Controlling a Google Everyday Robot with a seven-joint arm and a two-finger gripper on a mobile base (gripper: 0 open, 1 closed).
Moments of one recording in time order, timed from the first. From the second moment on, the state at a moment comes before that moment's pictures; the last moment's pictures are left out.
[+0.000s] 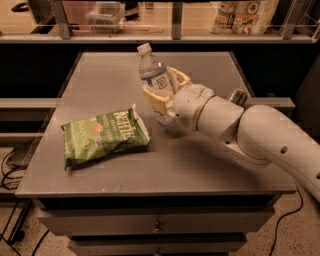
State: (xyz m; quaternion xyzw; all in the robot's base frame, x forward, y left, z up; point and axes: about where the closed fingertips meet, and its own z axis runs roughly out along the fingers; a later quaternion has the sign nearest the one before) arm 0.567 0.018 0.941 -0.36 0.60 0.24 0.68
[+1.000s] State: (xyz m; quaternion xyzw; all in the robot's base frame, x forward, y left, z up) arm 0.567 0.017 0.923 -0.34 0.60 0.24 0.68
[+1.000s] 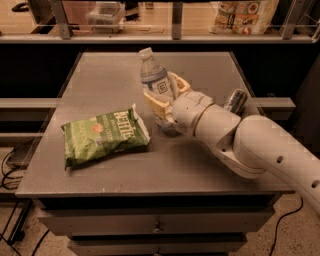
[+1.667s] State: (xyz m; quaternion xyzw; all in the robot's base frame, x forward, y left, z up) arm 0.559 0.012 0.922 -0.33 0.61 0.23 0.68
